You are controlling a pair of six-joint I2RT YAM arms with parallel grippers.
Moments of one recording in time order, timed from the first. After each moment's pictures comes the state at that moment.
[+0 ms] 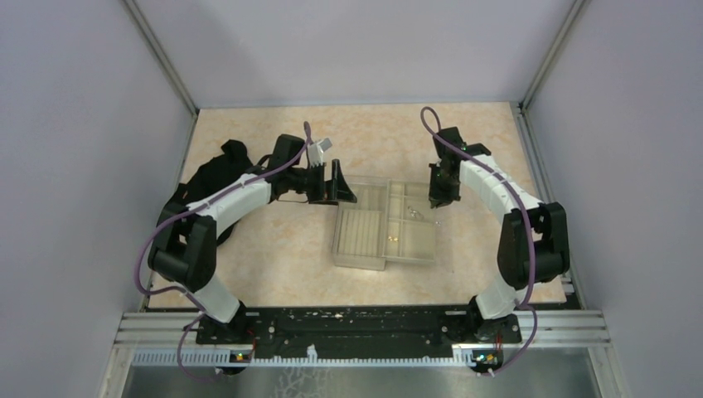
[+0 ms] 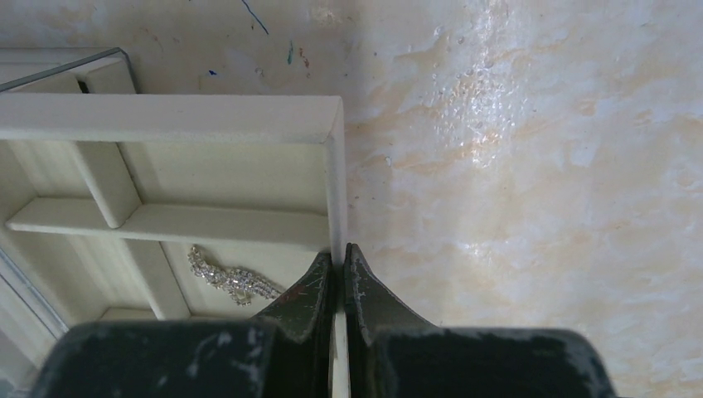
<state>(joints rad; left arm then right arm) -0.45 1.65 1.10 -0.22 0.67 -0.47 0.26 1.61 1.23 -0.87 0.02 0.37</state>
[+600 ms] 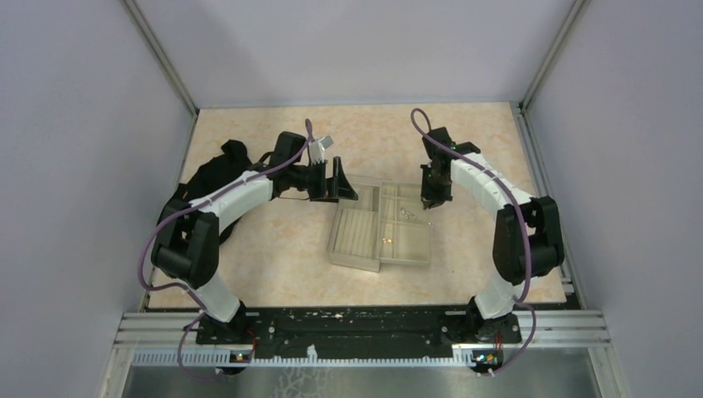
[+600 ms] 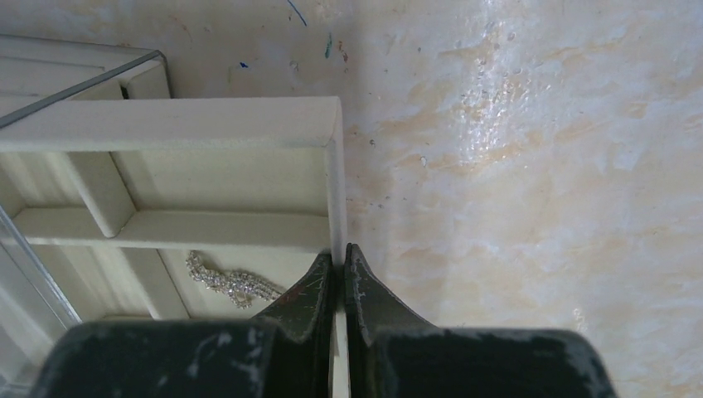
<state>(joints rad) -0.45 1.68 1.13 -0.22 0.69 -0.47 0.31 1.64 1.26 -0.87 0.01 0.40</state>
